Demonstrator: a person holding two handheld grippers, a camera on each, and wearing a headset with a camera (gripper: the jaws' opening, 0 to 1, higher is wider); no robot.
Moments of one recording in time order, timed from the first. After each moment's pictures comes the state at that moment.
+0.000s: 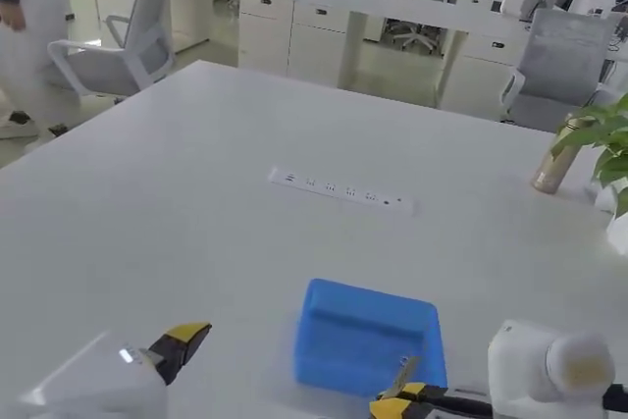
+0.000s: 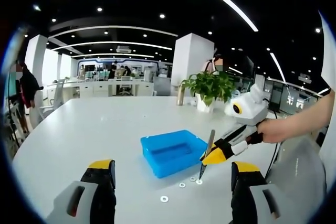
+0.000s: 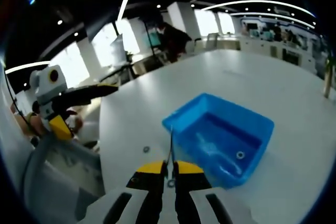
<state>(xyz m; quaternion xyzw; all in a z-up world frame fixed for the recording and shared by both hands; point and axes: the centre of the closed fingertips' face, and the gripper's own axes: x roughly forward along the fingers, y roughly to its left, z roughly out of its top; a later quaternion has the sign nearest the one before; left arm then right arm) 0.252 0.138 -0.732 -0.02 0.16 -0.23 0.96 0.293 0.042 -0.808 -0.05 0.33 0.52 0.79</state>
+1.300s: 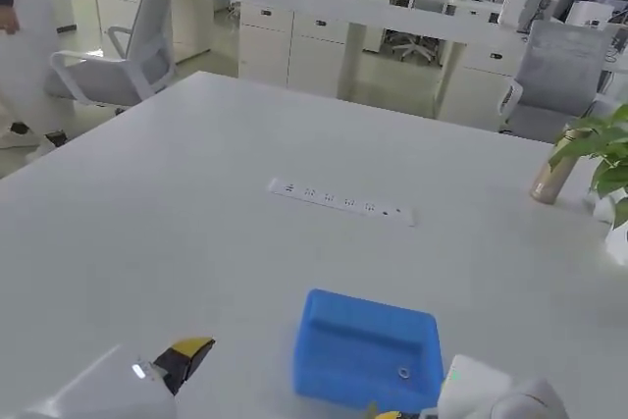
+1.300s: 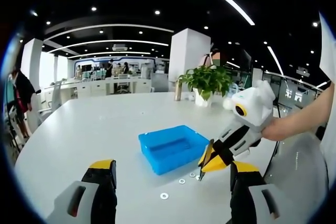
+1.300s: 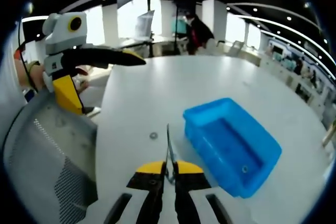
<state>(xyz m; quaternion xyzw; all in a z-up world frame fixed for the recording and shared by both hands) 0.251 0.134 -0.738 0.00 0.17 -0.24 0.96 0.278 0.052 -0.822 -0.20 0.29 0.56 0.76</state>
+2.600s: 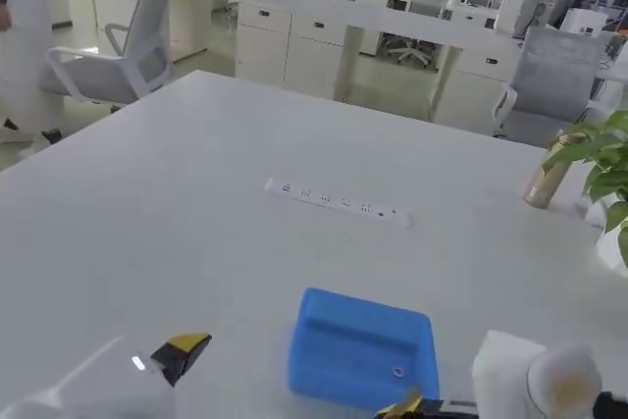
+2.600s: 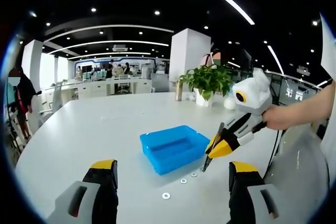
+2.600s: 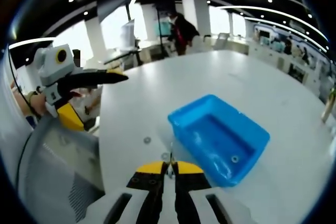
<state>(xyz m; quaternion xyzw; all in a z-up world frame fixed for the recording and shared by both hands) 0.251 0.137 -0.738 0.01 0.17 -0.24 0.96 0.287 0.032 -0.794 -0.13 0.32 0.53 0.78</state>
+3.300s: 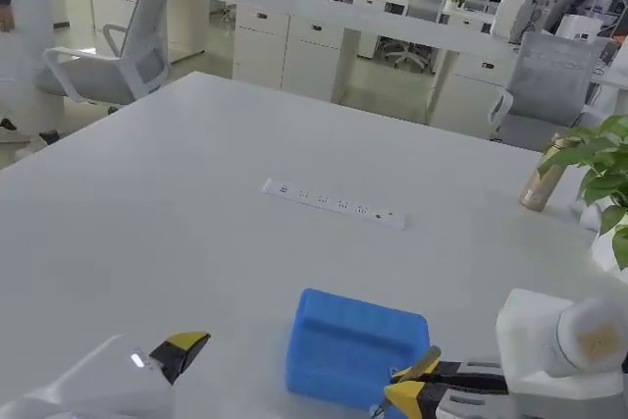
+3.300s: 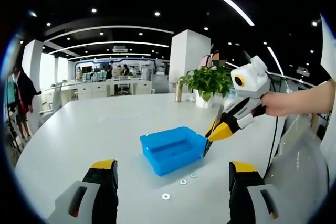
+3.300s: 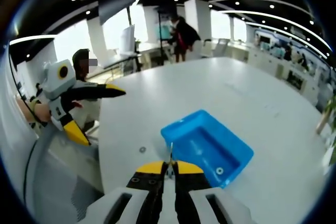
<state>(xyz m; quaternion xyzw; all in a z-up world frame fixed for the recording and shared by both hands) 0.250 0.136 -0.737 0.01 0.17 -0.24 0.96 0.301 0.027 -0.759 -0.14 0.30 0.53 0.78</state>
